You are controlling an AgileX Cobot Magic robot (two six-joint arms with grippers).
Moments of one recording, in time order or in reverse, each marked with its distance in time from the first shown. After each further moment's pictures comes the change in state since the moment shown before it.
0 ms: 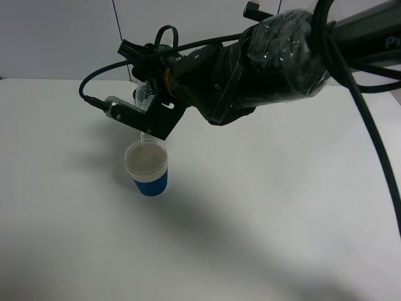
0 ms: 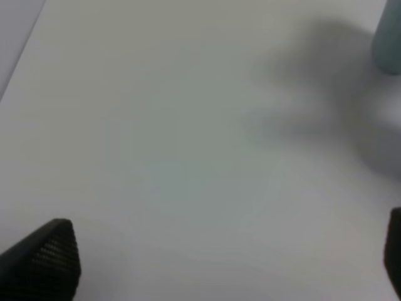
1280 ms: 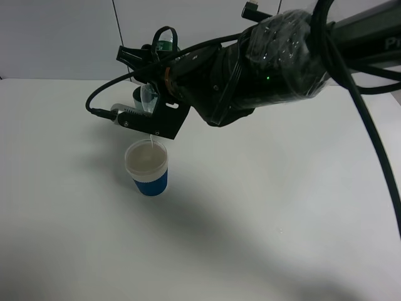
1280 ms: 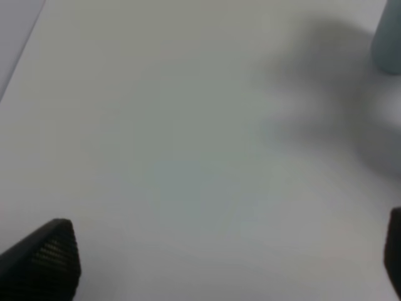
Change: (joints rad) left arm 0.000 0.000 0.000 0.000 0.000 0.000; right arm 0.007 0.000 0.000 0.000 0.038 -0.143
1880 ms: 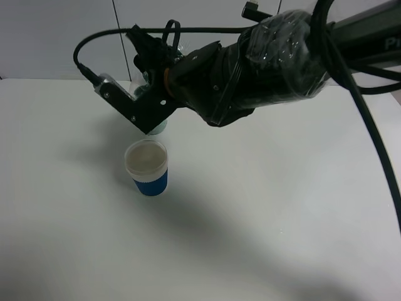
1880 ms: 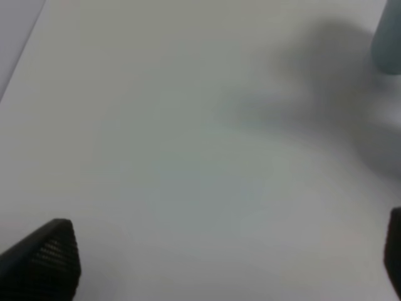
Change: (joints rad) left arm 0.000 0.000 0.000 0.000 0.000 0.000; right arm 0.000 0.000 0.000 0.000 -0.020 0.548
